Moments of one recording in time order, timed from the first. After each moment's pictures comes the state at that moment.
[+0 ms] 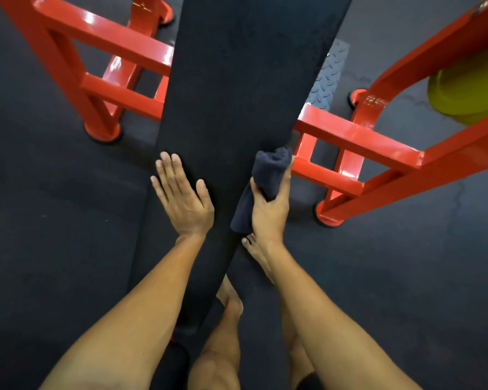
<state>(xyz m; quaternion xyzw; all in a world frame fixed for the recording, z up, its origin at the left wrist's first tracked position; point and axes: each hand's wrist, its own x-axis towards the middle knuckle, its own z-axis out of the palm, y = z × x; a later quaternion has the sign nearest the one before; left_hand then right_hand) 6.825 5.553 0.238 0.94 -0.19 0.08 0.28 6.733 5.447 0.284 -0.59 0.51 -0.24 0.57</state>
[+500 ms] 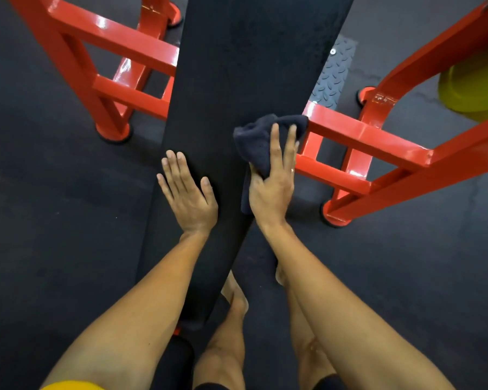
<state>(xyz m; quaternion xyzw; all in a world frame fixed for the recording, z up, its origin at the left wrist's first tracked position) 6.826 5.552 0.238 0.94 -0.19 0.07 0.28 6.755 5.430 0.313 -0.79 0.41 -0.24 0.38</state>
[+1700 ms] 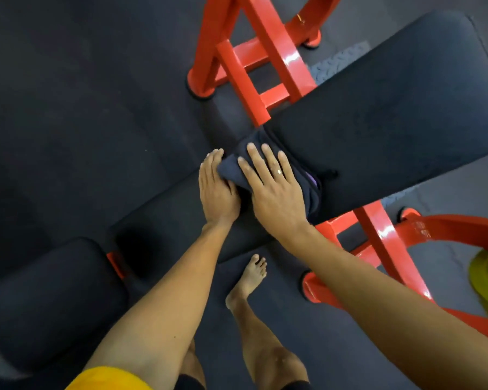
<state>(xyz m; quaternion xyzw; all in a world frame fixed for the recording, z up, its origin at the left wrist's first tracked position) 6.824 5.549 0.234 0.91 0.11 0.08 0.39 6.821 5.417 0.318 -0.98 -0.20 0.00 0.01</state>
